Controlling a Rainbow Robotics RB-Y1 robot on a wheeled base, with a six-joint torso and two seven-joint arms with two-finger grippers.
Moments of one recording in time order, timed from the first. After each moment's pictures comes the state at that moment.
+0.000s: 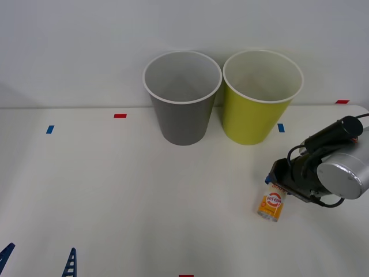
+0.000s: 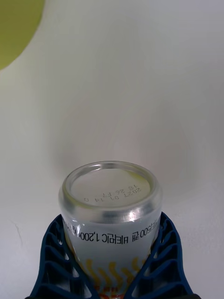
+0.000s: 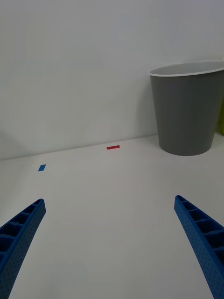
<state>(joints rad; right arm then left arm) -0.27 -0.76 0.34 -1.98 -0.69 1.39 0.50 1.23 0.39 -0.25 -2.23 0.18 -0.65 -1.71</state>
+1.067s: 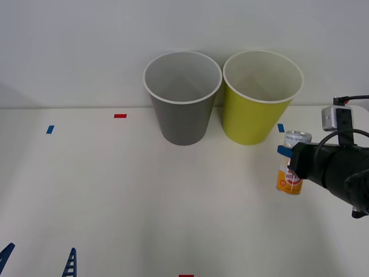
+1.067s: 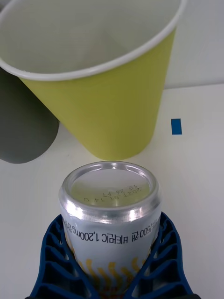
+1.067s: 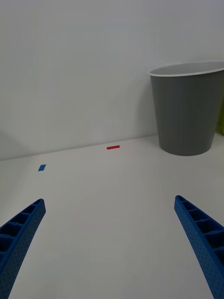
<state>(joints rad) 0.05 -0.33 -0.07 -2.50 -0.40 1.35 1.32 1.23 0.39 -0.25 -2.23 0.18 -0.65 -1.71</state>
